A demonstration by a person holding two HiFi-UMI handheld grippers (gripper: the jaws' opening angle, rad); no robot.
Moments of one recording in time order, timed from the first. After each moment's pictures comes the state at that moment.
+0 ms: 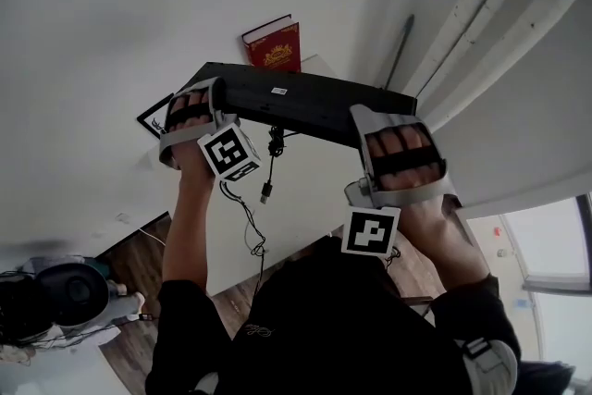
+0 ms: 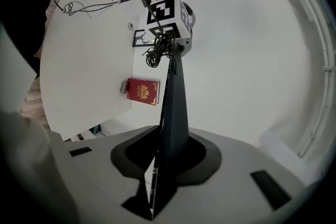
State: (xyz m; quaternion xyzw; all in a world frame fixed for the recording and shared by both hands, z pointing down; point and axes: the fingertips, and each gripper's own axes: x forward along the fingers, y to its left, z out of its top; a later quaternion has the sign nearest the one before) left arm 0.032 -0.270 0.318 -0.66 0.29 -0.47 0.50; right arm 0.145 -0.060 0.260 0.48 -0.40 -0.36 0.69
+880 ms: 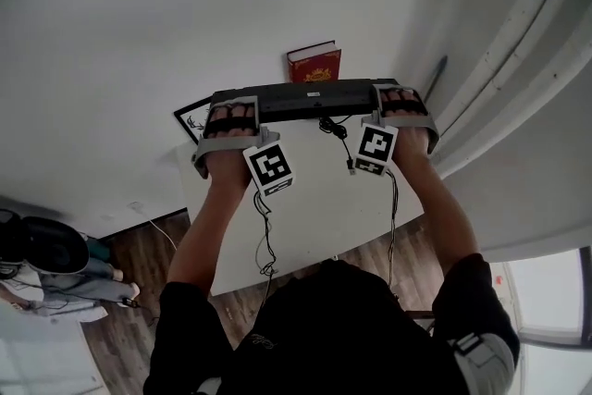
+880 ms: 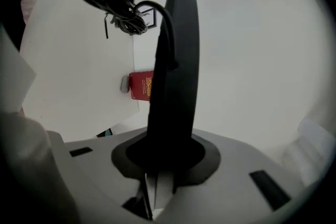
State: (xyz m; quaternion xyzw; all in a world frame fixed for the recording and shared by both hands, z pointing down) left arm 0.004 -0.251 0.319 -0.58 0.30 -0.55 0.52; right arm 0.239 -0.202 0.348 0.47 -0.44 -0.30 0.70
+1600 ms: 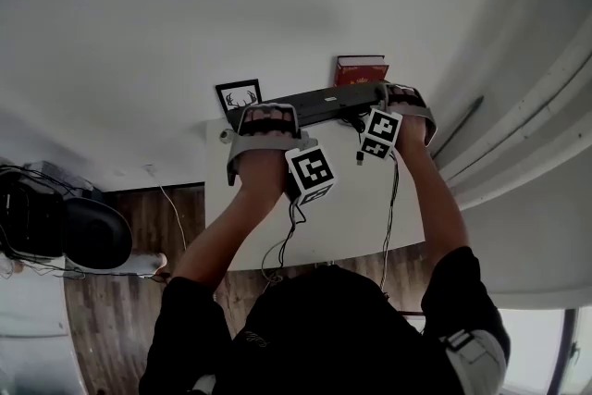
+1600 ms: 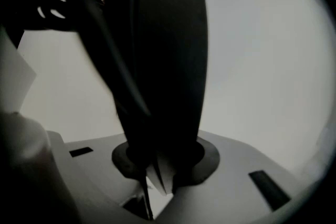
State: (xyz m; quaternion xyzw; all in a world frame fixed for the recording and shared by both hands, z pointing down) left arm -0.047 -0.212 0.312 -0.54 0.30 -0.66 0.43; right arm 0.182 -0.289 0.378 0.42 -0.53 -0.31 0.66
